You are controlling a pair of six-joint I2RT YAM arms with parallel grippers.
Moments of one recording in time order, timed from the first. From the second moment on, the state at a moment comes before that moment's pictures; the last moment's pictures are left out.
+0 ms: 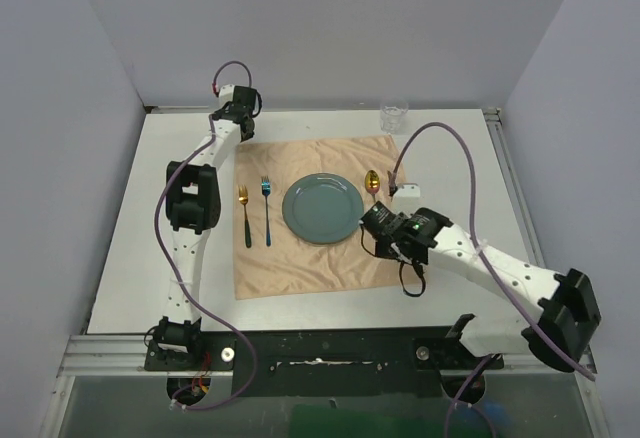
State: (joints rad) left arm -0.21 2.52 2.23 -0.59 -0.53 -0.50; right arm 0.83 1.33 0.97 -1.00 0.56 0.82
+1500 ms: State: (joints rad) left arm -0.21 2.56 2.23 -0.61 -0.56 -0.52; right arm 0.86 0.89 0.96 -0.89 0.81 0.76
